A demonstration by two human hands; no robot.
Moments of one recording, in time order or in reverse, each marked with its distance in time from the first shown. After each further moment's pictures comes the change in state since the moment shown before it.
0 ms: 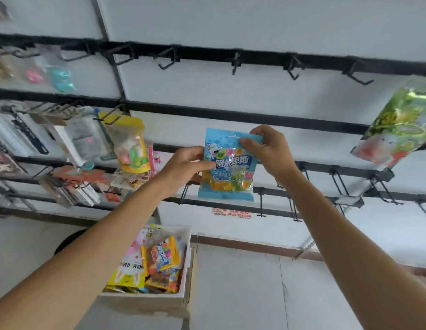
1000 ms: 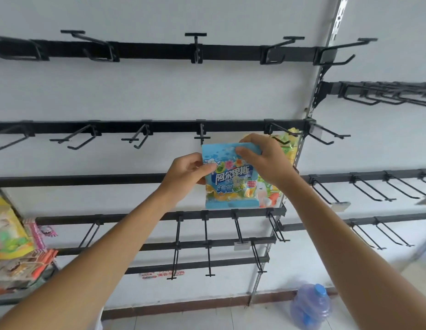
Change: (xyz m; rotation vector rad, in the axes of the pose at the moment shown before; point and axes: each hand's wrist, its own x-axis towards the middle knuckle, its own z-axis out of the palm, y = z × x) left_hand 0.129 0.134 0.282 0.050 -0.109 0.302; right_hand 0.030 -0.014 -0.322 -0.369 0.146 -0.249
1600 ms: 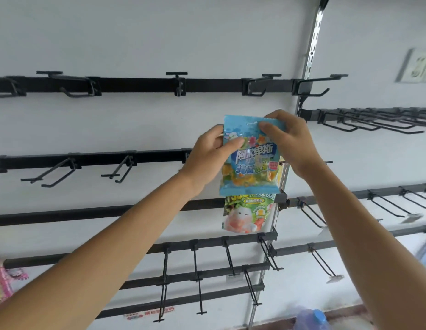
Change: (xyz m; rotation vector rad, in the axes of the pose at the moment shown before) left_hand 0.060 0.092 0.049 -0.097 -0.076 0.233; right_hand 0.046 -0.025 -0.082 0.178 0.255 -0.033
